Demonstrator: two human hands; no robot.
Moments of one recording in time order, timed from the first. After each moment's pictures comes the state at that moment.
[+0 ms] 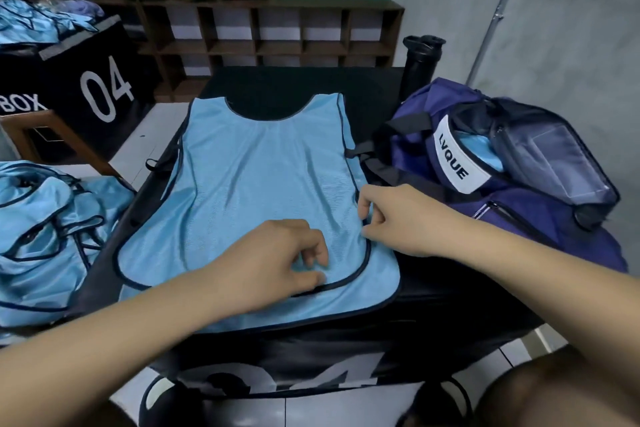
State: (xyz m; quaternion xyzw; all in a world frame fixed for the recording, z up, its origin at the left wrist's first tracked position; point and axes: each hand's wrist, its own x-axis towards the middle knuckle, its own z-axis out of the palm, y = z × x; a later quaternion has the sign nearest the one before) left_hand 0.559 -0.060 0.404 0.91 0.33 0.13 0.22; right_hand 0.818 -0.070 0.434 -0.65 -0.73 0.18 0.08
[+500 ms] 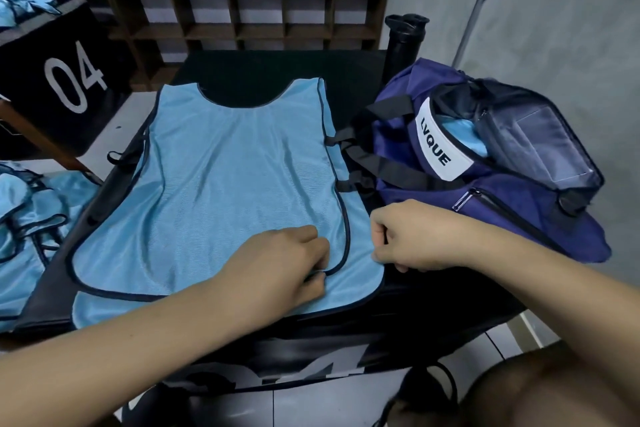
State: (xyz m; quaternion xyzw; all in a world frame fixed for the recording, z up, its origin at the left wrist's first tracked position) left_hand 0.601 -0.070 0.374 0.94 0.31 0.12 0.06; right_hand 0.846 -0.097 0.430 -0.67 -0.71 0.22 -0.05
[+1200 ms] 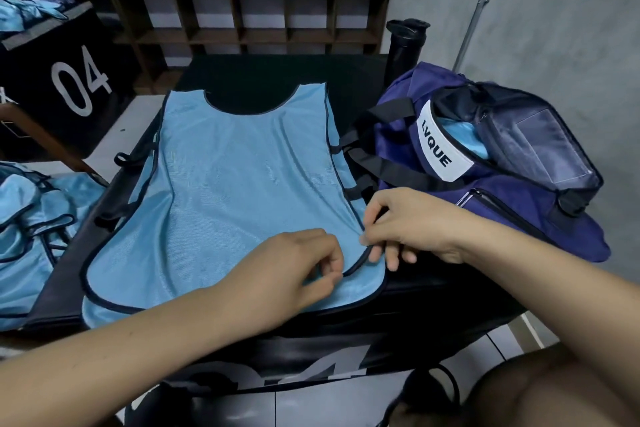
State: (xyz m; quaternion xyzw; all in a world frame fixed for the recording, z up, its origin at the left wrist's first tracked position) left_hand 0.600 -0.082 0.385 0.91 0.27 0.18 0.24; right_hand 0.838 -0.096 0.430 -0.66 -0.55 0.46 0.20
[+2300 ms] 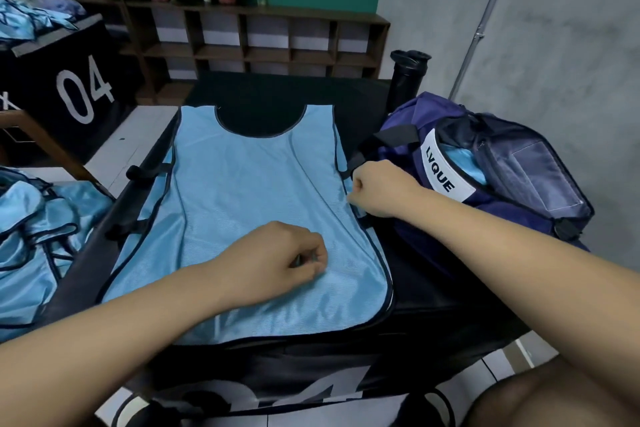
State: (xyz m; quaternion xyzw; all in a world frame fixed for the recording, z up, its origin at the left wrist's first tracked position) left_hand 0.577 -0.034 0.393 0.93 0.29 0.14 0.21; right_hand 0.836 0.019 0.421 -0.72 -0.69 0.06 0.05
